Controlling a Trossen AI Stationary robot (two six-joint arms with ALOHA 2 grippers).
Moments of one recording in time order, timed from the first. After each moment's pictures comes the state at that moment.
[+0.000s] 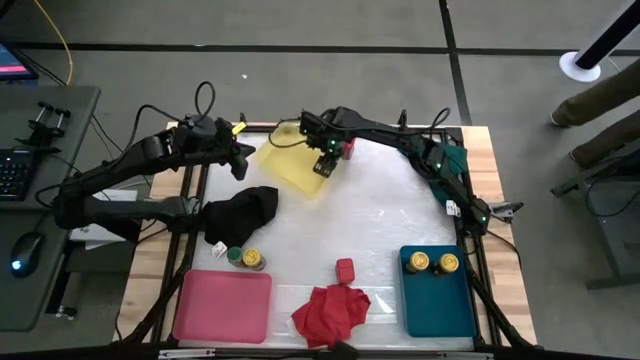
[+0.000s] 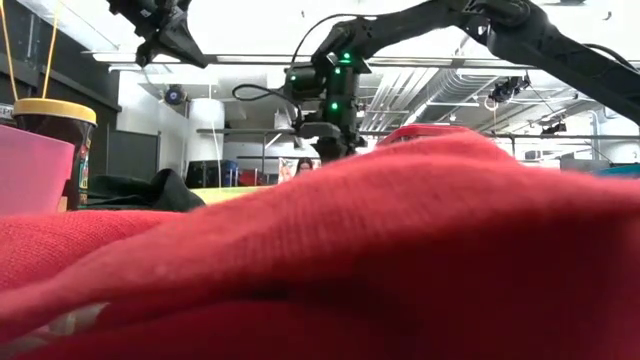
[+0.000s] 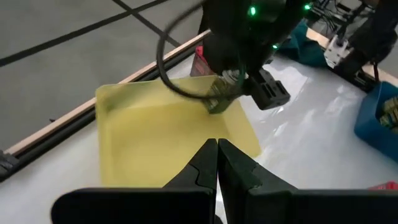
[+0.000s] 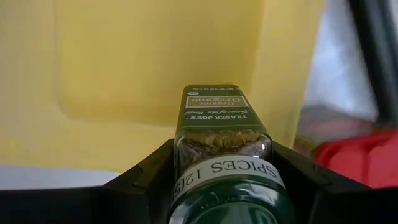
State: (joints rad) left arm 0.45 0.88 0.98 -0.70 -0.08 -0.27; right arm -0.39 2.38 2.28 -1.34 0.07 0.05
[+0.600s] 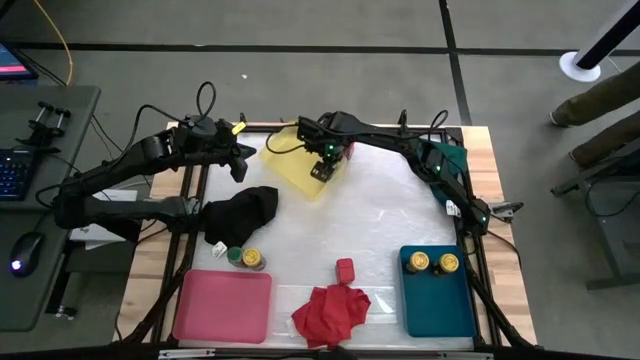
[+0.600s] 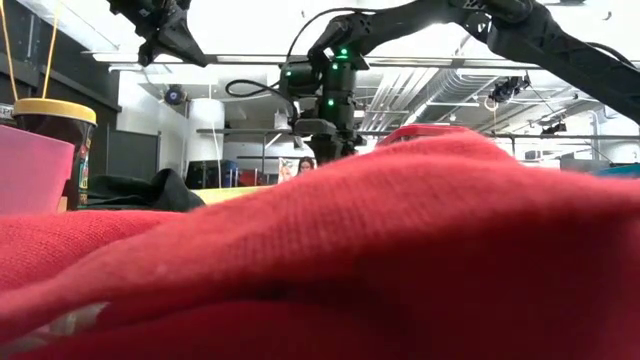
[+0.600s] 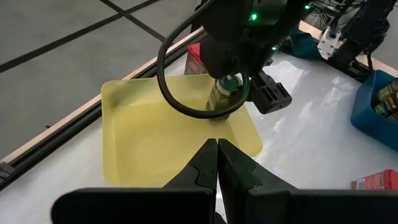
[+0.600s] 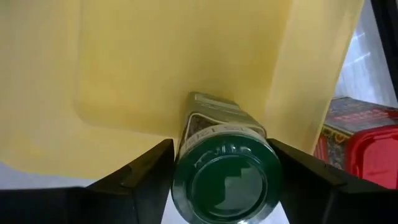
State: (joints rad) left arm 0.45 0.88 0.98 -0.70 -0.06 -0.23; right arm -0.36 2.38 2.28 -1.32 0.07 0.09
